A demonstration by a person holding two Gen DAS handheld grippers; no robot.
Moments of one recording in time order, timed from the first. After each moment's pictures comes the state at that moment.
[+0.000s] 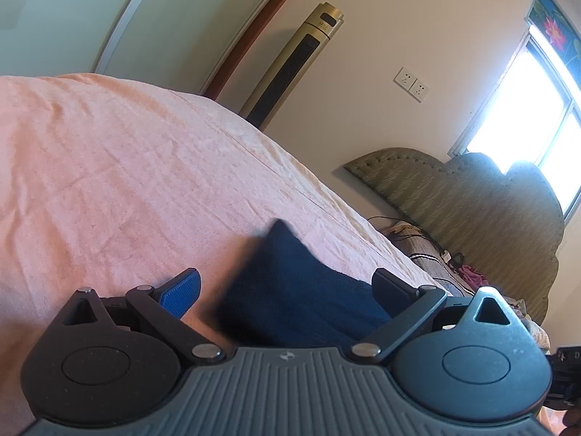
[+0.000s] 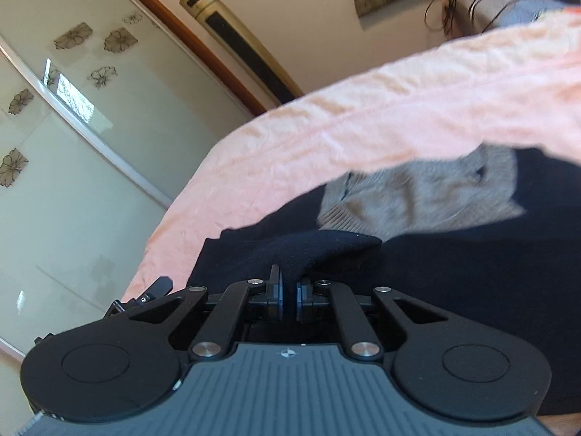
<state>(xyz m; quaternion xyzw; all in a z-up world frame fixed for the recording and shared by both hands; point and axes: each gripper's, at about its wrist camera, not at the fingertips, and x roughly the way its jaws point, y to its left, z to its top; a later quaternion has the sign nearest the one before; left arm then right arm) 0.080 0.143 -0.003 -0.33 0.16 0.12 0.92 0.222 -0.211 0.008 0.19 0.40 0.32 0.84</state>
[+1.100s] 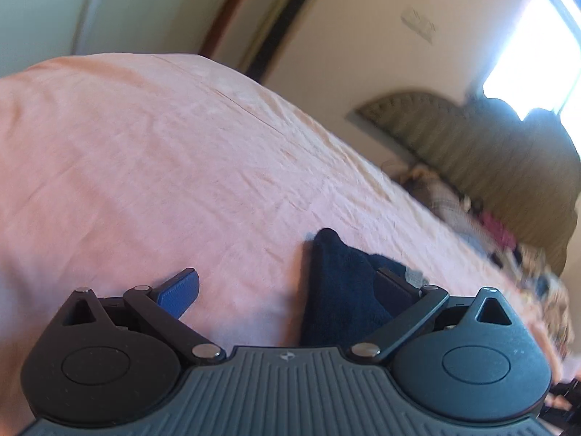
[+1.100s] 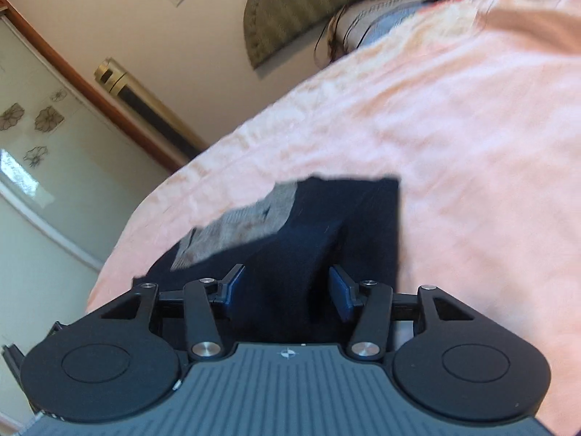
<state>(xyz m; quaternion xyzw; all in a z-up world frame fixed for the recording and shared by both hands) 0.151 0.150 0.012 -0.28 0.29 0.10 0.91 0.228 -0.346 -0.034 0.25 0.35 0.19 0.88</state>
